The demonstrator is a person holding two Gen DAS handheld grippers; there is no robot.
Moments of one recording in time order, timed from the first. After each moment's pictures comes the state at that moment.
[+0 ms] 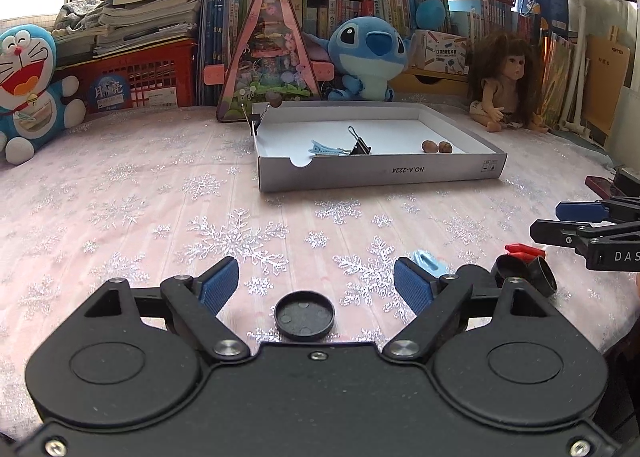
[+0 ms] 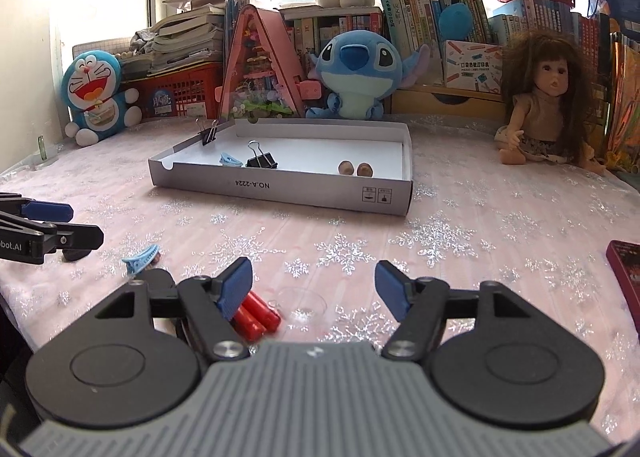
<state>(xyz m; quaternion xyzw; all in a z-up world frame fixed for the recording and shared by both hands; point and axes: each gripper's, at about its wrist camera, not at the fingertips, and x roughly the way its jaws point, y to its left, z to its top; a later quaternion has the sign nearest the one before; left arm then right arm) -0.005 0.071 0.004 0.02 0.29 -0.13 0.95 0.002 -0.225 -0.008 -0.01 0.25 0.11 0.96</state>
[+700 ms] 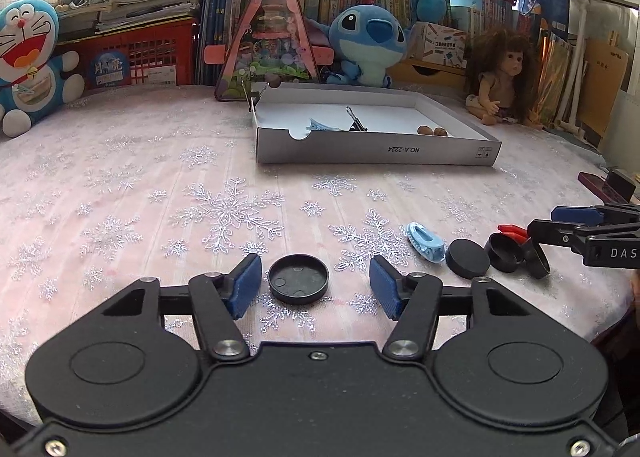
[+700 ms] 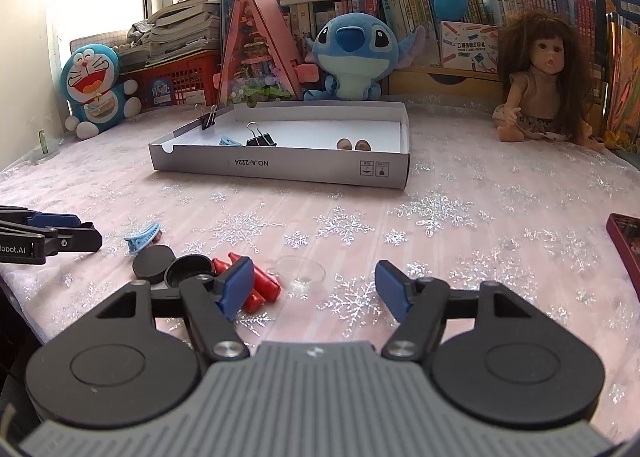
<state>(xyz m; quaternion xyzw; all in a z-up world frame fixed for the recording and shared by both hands) -0.016 0.075 -0.009 0.00 0.30 -0.14 0.94 -0.003 -0.230 -0.015 0.01 0.27 0.11 0.96</state>
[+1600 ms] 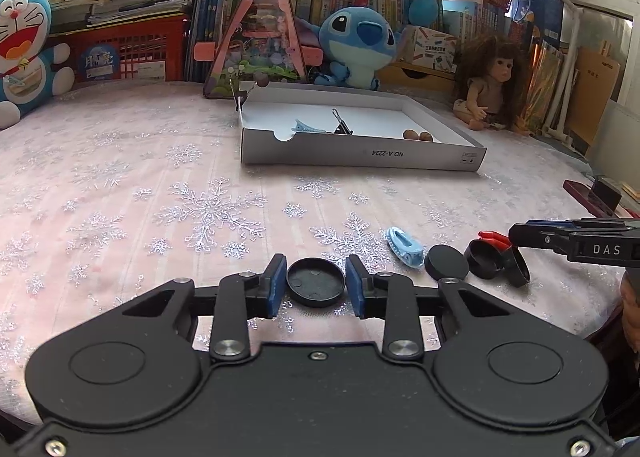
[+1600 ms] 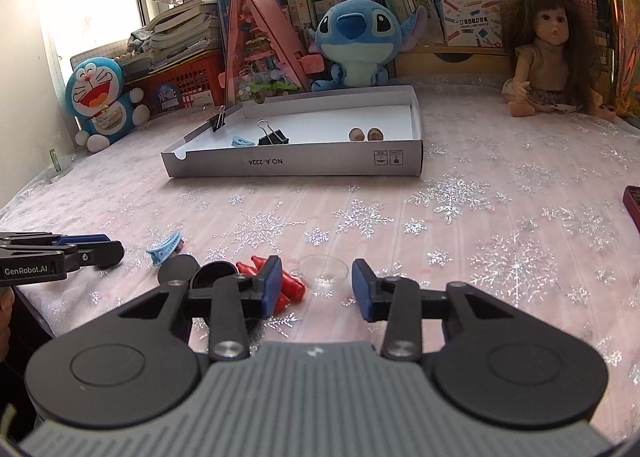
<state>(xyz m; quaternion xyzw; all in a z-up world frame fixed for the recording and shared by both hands) -0.017 0.073 -0.004 -0.02 0.30 -0.16 0.94 0.000 -0.230 -0.009 0.05 0.30 0.12 0.95</state>
